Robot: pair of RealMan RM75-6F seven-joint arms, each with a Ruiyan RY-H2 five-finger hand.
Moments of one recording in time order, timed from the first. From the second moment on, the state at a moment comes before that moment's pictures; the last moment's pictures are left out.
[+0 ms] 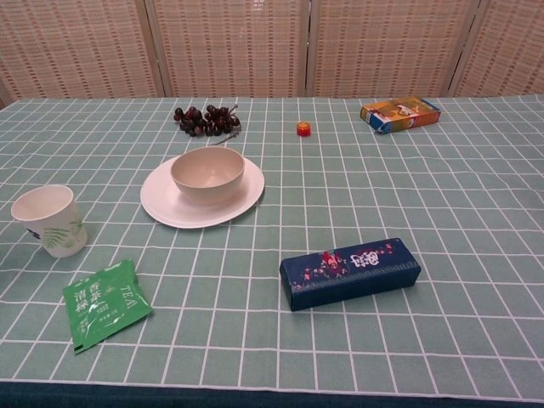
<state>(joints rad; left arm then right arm) -0.30 -1.10 -0.07 -1.65 1.55 1.27 0.20 0.50 -1.06 0.09 -1.57 -1.30 1.25 -0.23</state>
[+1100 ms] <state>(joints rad) -0.49 -1.14 -0.07 -1.68 1.38 0.96 0.31 0.38 -1.02 0.12 -1.59 -1.34 1.31 -0.19</state>
